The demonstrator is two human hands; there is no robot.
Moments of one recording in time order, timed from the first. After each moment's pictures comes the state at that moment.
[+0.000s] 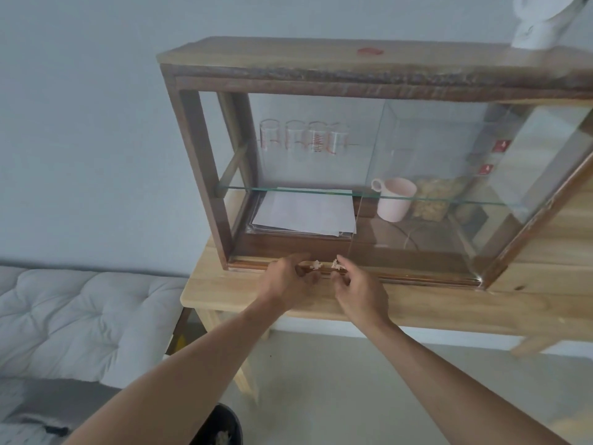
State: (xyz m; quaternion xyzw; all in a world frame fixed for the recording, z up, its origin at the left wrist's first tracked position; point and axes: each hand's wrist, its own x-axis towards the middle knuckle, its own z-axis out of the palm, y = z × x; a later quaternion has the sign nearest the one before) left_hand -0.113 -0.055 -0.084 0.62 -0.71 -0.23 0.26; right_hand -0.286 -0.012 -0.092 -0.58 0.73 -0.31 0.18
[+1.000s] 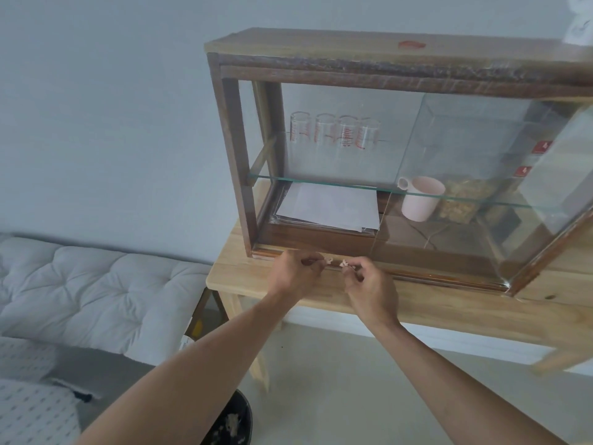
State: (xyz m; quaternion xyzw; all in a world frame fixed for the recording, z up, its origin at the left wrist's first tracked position) left_hand -0.093 -0.048 -0.092 0.61 -0.59 -0.37 0.38; right_hand -0.265 -0.006 -0.096 -0.55 0.72 -0.36 0.21
